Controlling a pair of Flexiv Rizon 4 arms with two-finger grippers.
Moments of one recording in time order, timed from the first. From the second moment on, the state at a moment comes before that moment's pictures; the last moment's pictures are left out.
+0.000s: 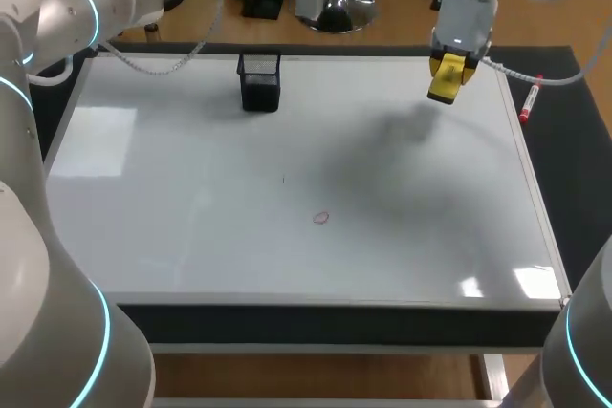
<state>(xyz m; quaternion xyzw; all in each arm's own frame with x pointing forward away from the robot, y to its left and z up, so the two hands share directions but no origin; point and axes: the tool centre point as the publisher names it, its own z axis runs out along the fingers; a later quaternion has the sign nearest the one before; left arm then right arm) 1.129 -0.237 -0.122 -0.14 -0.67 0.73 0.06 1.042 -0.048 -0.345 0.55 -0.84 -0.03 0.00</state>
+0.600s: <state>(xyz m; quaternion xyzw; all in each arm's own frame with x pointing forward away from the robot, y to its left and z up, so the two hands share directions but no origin) 1.065 -0.267 -0.112 -0.20 -0.64 0.73 0.14 1.042 -0.049 -0.345 0.55 -0.84 -0.03 0.00</state>
